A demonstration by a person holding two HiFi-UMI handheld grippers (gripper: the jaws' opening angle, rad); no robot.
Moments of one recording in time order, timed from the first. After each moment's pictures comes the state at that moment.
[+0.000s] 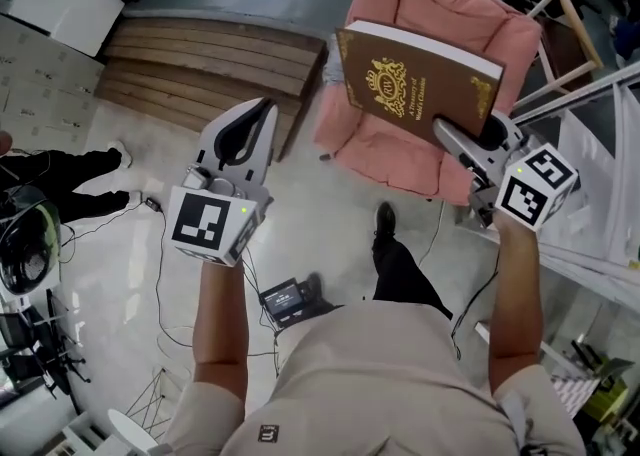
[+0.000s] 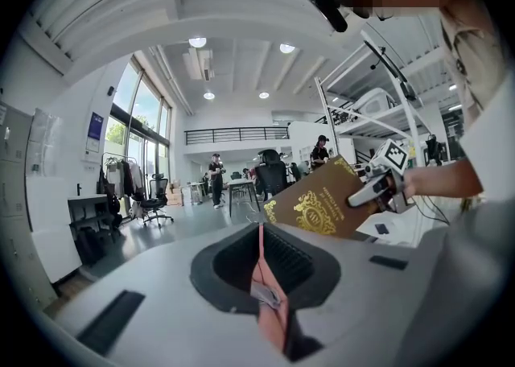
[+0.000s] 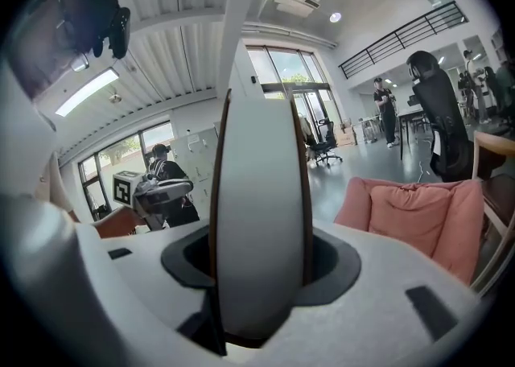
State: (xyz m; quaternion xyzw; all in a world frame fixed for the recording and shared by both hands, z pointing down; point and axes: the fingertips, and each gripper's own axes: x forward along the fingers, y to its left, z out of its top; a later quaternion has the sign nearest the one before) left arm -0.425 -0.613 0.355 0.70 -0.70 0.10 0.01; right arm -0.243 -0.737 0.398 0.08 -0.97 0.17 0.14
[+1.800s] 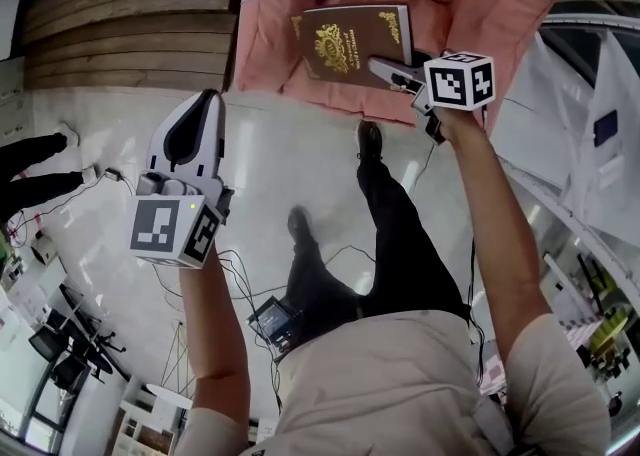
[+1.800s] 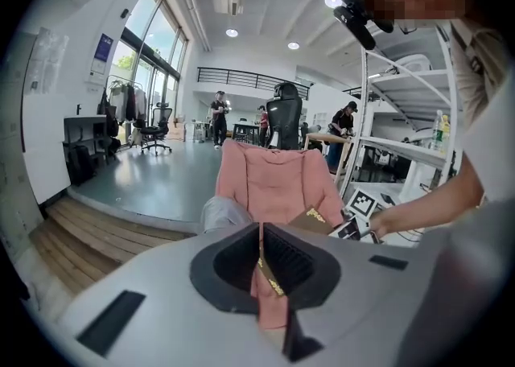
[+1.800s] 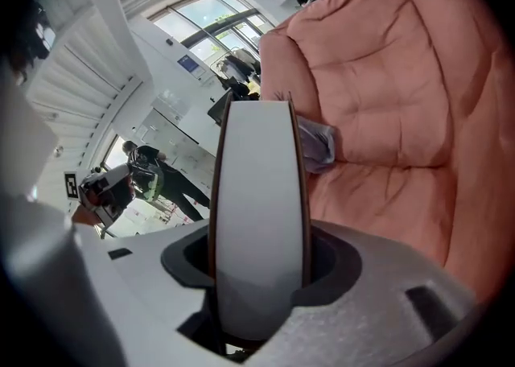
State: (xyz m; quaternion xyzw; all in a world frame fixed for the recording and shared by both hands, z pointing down) left arm -0.415 -0.726 0.704 0.68 -0.69 0.15 0.22; right arm -0.242 -0.846 0.904 0.06 -0.85 0.43 0.30
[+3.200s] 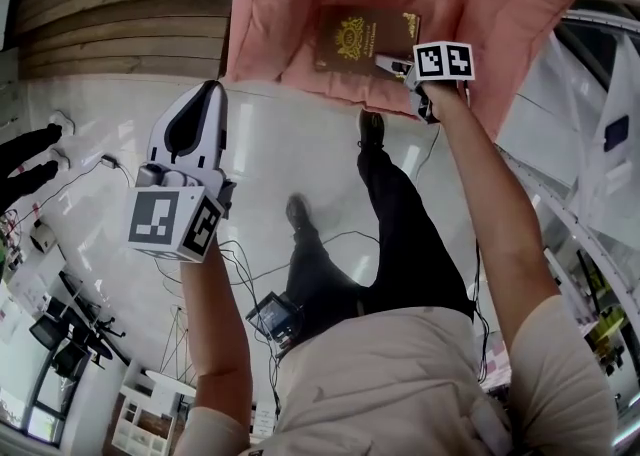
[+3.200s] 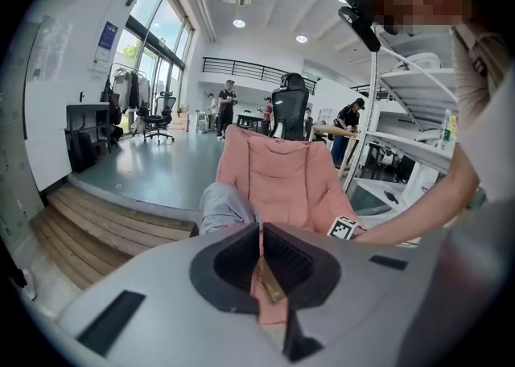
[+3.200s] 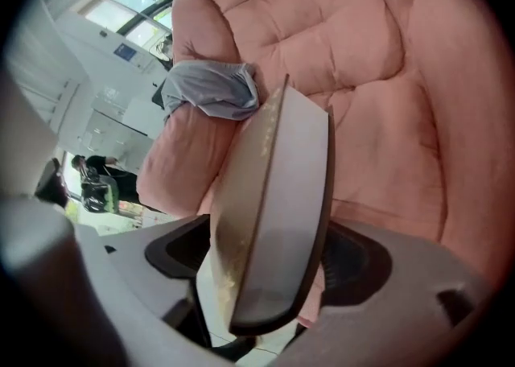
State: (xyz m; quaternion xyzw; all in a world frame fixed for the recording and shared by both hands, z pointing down) left arm -0.418 -0.732 0.735 0.67 -0.69 0.14 0.24; right arm -0.197 -0.850 1.065 0.15 -0.75 0.50 0.41
